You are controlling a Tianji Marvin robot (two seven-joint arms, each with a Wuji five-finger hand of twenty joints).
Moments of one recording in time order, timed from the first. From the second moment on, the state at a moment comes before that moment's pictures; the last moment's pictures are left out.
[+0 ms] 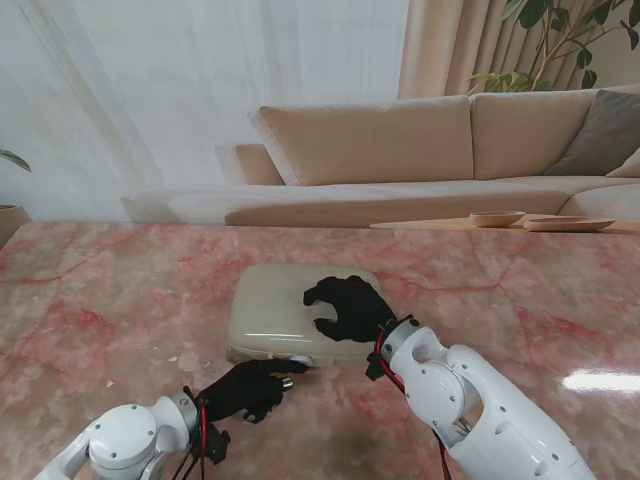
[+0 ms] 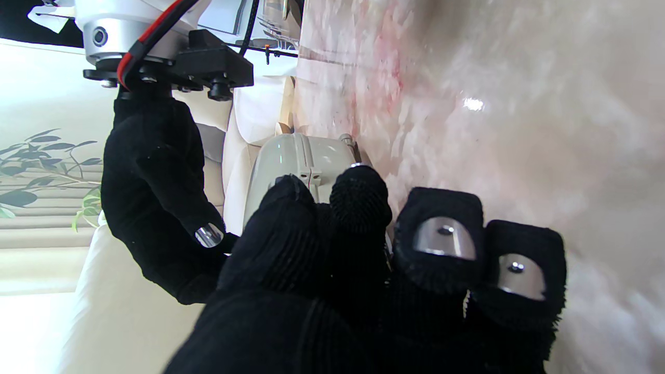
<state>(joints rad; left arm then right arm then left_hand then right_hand) 1.79 -1.09 -1.22 -1.67 -0.22 0.05 -0.39 -1.49 -1.09 1.00 -1.65 -0.67 -0.12 0.01 1.20 -0.07 0.00 -0.06 0.52 0.08 0.24 0.16 1.00 0.04 1.09 0.94 1.14 0.20 1.43 1.07 0.77 0.35 1.72 1.12 0.71 -0.51 0.85 0.09 0.63 0.18 0.34 0.72 0.48 0.27 0.47 0.53 0.48 0.14 0.25 0.45 0.11 0.03 0.94 0.58</state>
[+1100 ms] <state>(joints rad) 1.86 -1.09 -1.33 -1.85 -0.10 0.01 -0.33 -1.56 -1.11 1.05 -1.69 -0.62 -0.08 -0.06 1.20 -0.07 0.00 -0.06 0.53 0.08 0.22 0.17 1.00 0.05 1.06 0.93 1.14 0.20 1.43 1.07 0.73 0.37 1.72 1.12 0.71 -0.50 0.82 0.09 0.63 0.18 0.34 0.72 0.49 0.29 0.48 0.53 0.52 0.21 0.35 0.45 0.20 0.13 0.96 0.55</state>
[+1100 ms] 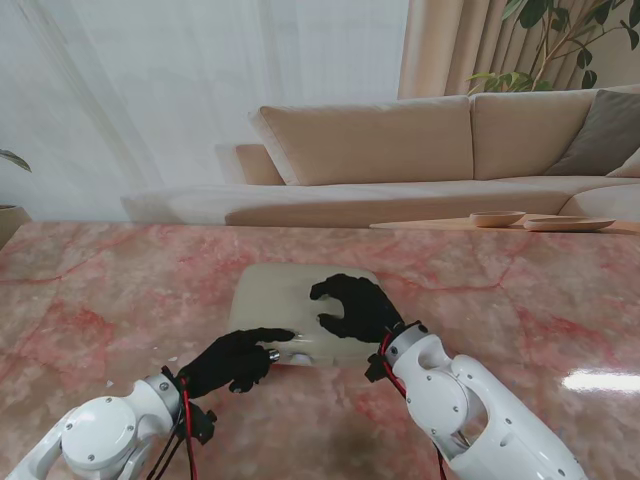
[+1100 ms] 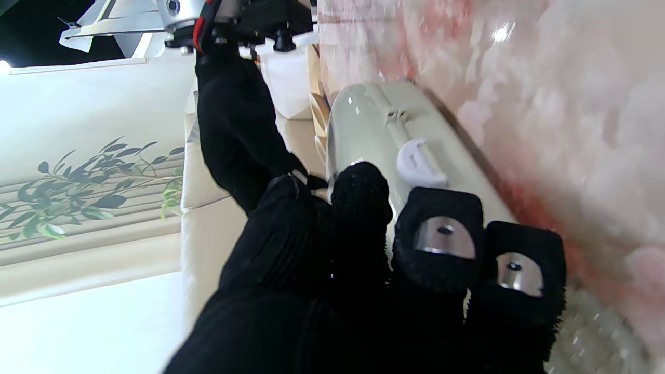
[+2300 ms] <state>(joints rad) 1.80 -1.18 -1.36 -1.87 0.32 -0.02 0.25 -1.73 -1.15 1.36 -1.82 -0.61 -0.05 -0.28 1.03 -0.07 -0.01 -0.06 0.55 0.11 0.19 0.26 0.52 0.25 0.20 0.37 0.41 0.37 0.28 0.62 -0.01 0.47 0.81 0.76 0.67 -0.46 0.71 0.08 0.65 0.18 0.34 0.72 0.51 0.30 0.44 0.53 0.52 0.25 0.33 0.45 0.24 0.24 0.99 0.55</state>
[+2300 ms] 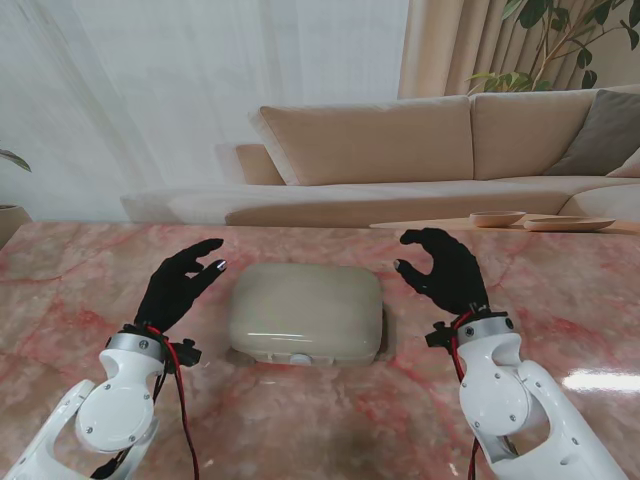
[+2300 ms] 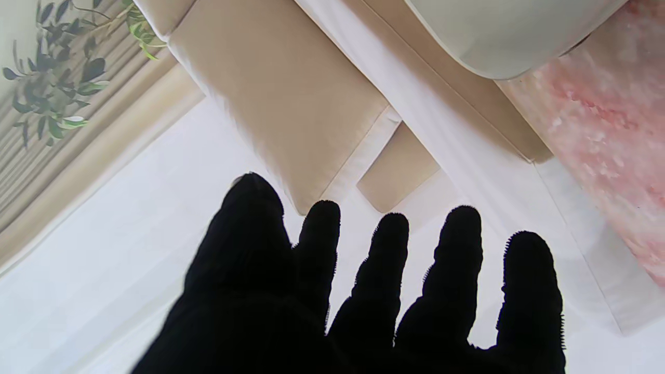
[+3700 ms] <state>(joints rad) 1.78 -1.22 -1.32 -1.76 0.22 -0.06 0.35 -1.71 -1.19 1.36 -1.67 -0.47 -0.05 -0.37 0.94 -0.06 -0.01 -0.06 0.55 0.11 0.17 0.27 0.47 0.25 0.16 0.32 0.30 0.36 0.19 0.46 -0.07 0.41 0.57 0.62 0.67 -0.42 0.63 0.08 0.65 0.19 0.34 0.71 0.51 0.33 0.39 0.51 0.52 0.26 0.29 0.45 0.24 0.26 0.97 0.55</state>
